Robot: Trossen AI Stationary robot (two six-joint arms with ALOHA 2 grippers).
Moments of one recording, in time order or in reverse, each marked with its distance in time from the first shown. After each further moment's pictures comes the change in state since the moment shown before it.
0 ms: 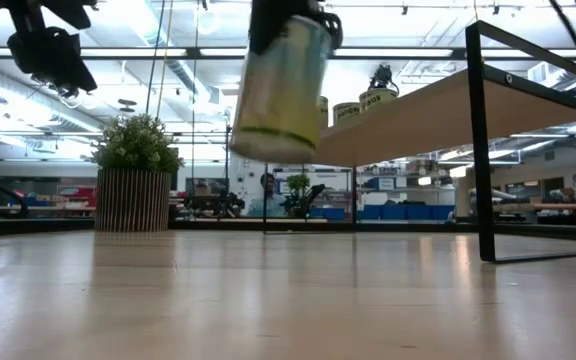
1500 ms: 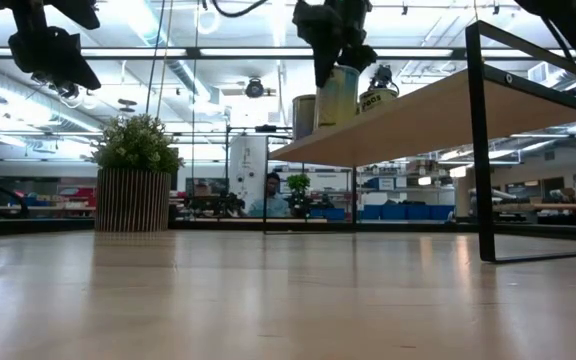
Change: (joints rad) left arm 0.000 -0.006 0.000 0.000 -0.043 -0.035; right arm -0.522 -0.177 0.098 -0.302 0.036 -0.170
